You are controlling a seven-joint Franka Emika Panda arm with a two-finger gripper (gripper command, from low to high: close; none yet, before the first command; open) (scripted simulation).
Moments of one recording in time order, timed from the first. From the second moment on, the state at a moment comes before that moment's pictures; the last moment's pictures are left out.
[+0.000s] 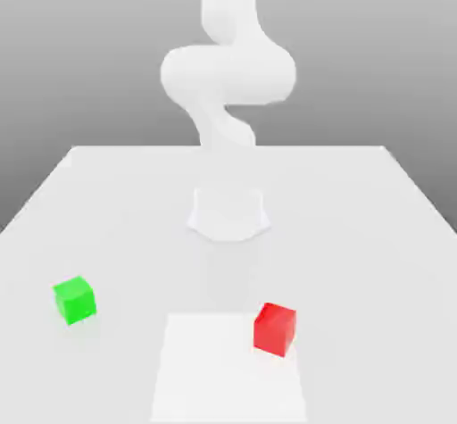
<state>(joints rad) 0.06 -0.72 -0.05 -2.35 0.02 2.35 0.69</state>
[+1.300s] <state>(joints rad) 0.31 0.24 -0.08 -2.78 0.15 3.02 -0.25</state>
